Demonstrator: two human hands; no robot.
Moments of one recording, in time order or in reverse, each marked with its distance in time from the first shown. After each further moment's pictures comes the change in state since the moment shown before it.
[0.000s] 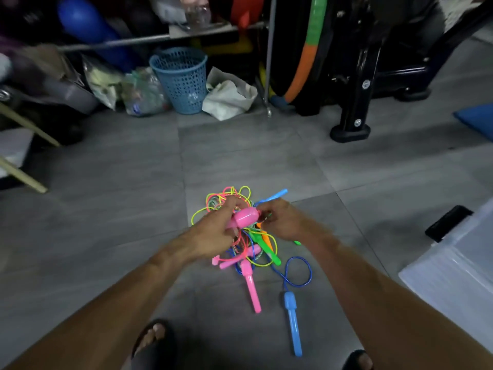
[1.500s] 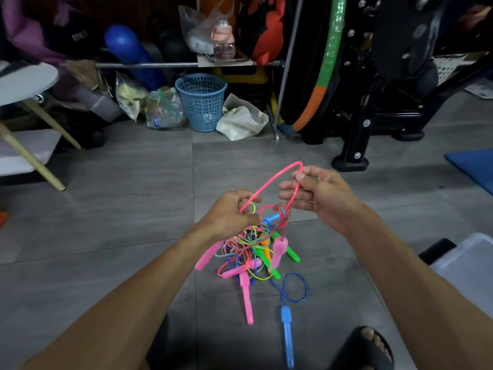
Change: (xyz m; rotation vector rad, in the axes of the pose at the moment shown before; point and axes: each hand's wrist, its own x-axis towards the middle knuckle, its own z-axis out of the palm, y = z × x) left_hand -0.016 0.050 -0.038 -0.398 0.248 -0.095; right_hand -0.050 -0.113 -0.082 0.779 0.204 0.097
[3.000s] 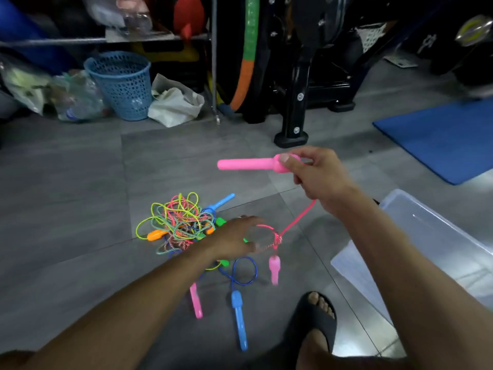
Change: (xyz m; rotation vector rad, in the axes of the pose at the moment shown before) left_hand 0.035 -0.011 0.155 0.514 -0.493 0.217; right_hand -0.033 -0.007 -0.119 -0.487 0.397 -0.130
